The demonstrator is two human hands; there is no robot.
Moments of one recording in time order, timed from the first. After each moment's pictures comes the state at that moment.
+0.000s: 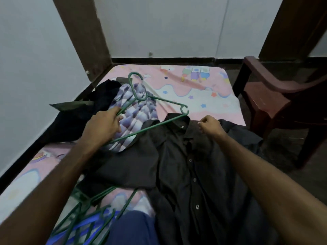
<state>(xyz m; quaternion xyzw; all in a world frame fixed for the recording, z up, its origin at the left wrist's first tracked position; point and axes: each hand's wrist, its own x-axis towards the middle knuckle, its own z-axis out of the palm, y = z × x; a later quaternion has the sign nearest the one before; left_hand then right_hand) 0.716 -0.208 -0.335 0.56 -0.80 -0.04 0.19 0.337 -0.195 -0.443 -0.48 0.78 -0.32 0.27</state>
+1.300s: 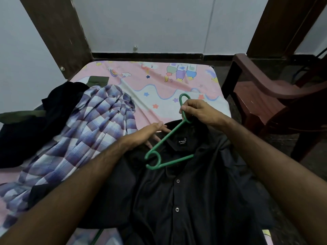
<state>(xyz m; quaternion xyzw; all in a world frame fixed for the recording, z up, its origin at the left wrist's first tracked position) 0.518 -0.312 -0.452 0.36 -0.72 -0.58 0.10 0.271 -0.257 -0.391 -0.64 0.57 -0.36 0.38</state>
